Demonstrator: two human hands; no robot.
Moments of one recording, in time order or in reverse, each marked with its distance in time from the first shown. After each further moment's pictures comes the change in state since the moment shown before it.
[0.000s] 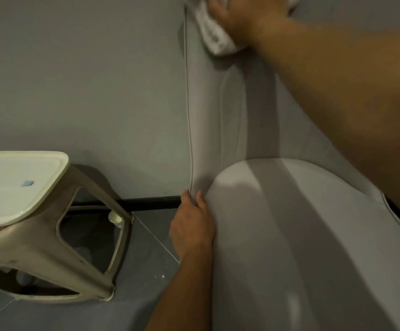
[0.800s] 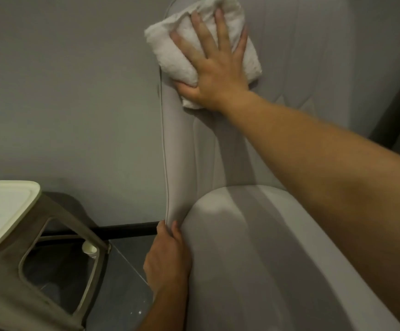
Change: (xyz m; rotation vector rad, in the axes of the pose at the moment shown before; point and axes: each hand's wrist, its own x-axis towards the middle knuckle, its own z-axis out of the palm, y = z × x) left_hand 0.001 -0.001 0.001 0.048 -0.005 -0.014; right_hand -0.031 -0.014 0.008 -0.445 0.548 -0.274
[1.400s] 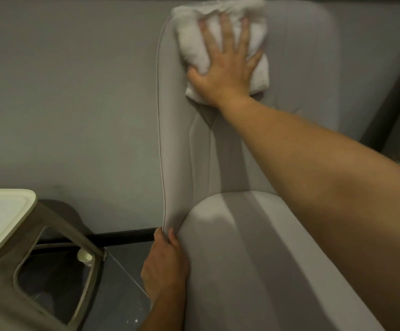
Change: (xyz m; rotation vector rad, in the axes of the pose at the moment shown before) left_hand 0.000 0.003 -0.001 -0.013 -0.009 -0.008; right_hand 0.015 0.014 -0.011 0.057 -0.024 0.368
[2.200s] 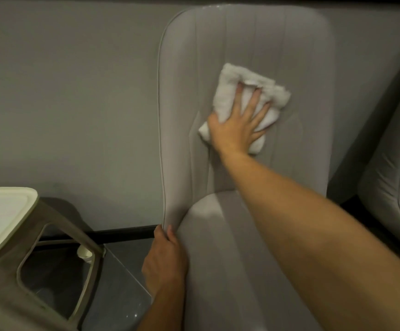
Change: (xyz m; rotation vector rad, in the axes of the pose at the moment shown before) left_hand 0.000 0.001 -0.002 -0.001 0.000 -0.001; right_hand -0.097 0.012 0.040 0.142 -0.061 0.501
